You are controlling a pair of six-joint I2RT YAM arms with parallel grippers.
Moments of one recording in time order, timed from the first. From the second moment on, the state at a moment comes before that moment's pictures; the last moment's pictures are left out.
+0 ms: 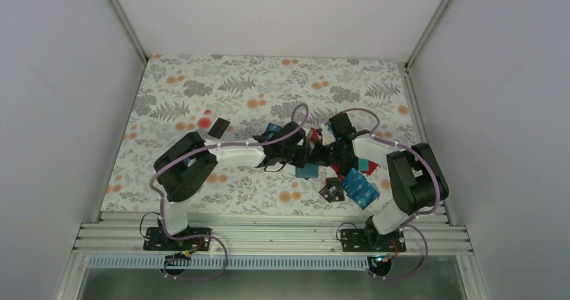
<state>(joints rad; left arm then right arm) -0.94 1.88 1.16 -0.12 0.11 -0.53 0.36 1.61 0.78 -0.38 -0.55 0.42</state>
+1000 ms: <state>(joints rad) -0.88 1.64 1.08 -0.23 -0.09 -0.48 0.36 1.48 1.02 -0.46 -0.49 0.40</state>
